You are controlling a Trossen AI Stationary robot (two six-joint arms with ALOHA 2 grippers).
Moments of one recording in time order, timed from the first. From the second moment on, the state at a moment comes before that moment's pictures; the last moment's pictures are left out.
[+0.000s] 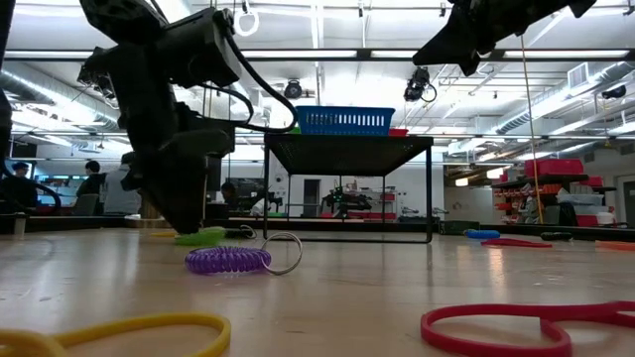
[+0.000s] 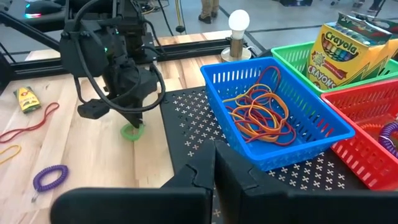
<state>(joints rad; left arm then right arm) -0.18 1.59 0.74 -0.36 -0.24 -0.92 -0.07 0.95 0.76 -0.21 0.15 0.06</state>
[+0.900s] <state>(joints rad) -0.14 1.09 0.73 -0.01 -0.54 -0.54 0.03 1.08 0.95 -0.34 0.29 0.41</state>
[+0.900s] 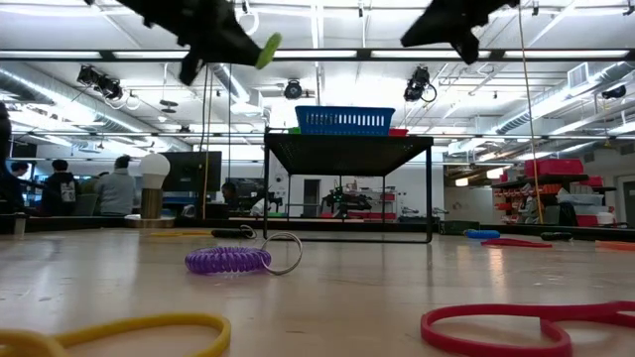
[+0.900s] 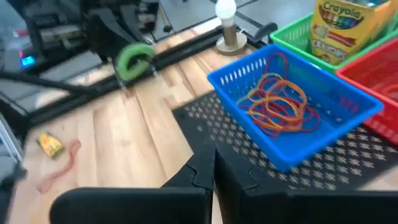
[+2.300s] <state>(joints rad) 0.02 1.47 0.96 0.34 -0.34 -0.60 -0.02 1.35 1.19 -0.35 0.24 0.79</state>
